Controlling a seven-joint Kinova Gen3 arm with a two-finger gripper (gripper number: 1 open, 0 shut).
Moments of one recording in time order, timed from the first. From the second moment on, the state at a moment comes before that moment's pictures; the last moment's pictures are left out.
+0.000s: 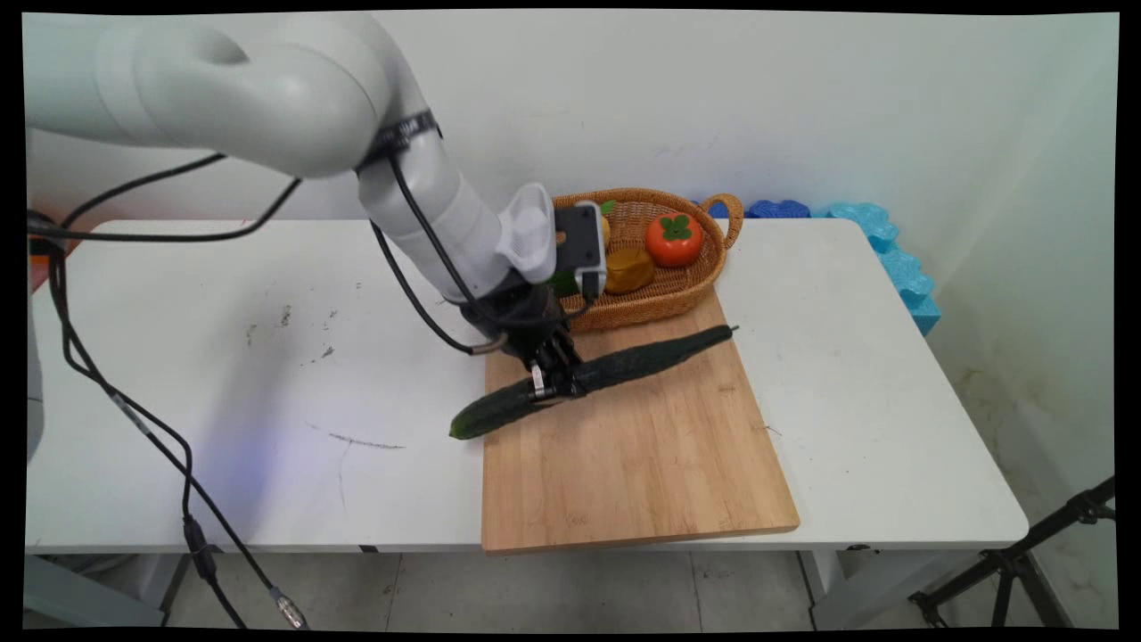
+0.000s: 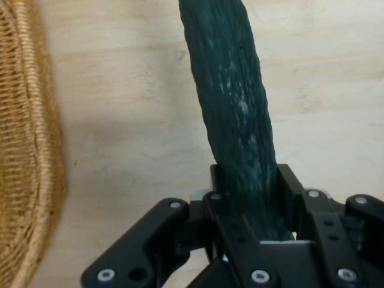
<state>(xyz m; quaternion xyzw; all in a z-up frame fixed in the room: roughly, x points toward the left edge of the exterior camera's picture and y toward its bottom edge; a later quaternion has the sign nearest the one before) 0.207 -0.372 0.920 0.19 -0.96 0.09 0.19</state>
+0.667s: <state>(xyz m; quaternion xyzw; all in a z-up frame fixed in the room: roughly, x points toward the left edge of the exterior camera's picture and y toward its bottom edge) 0.200 -0.397 0.874 0.16 -0.97 0.12 0.17</state>
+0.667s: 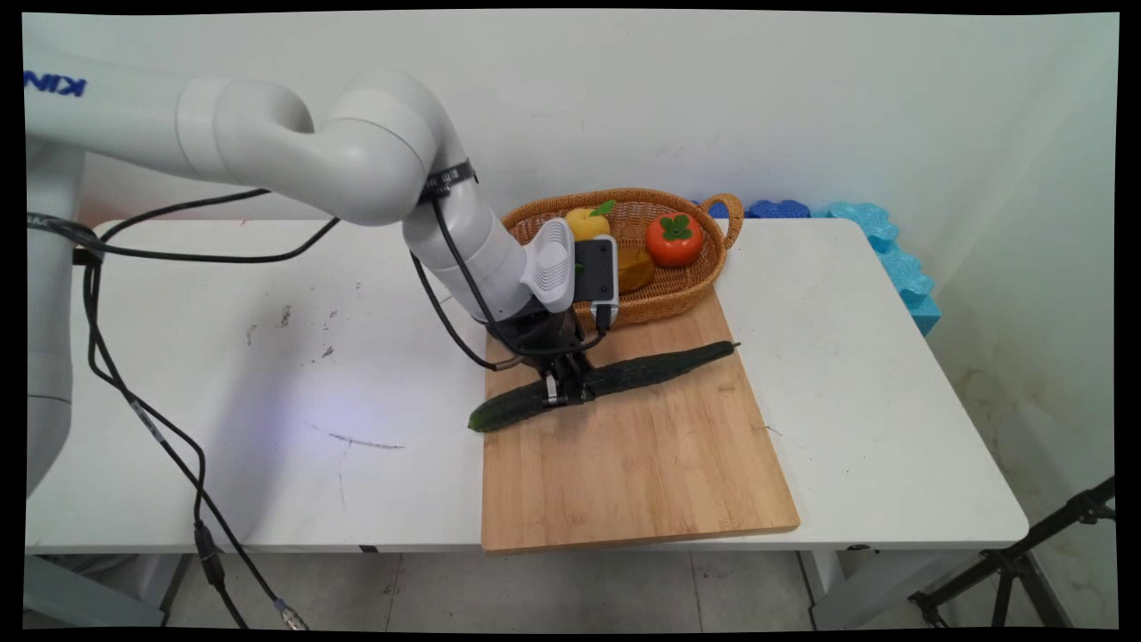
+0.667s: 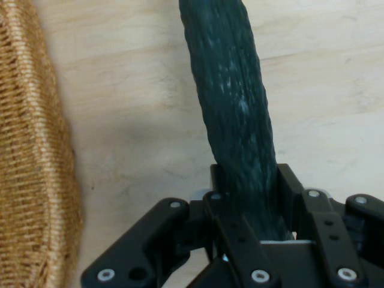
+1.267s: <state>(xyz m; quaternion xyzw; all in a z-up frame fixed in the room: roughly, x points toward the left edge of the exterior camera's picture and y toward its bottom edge) 0.192 -0.407 0.859 0.16 -0.96 0.12 0.19</state>
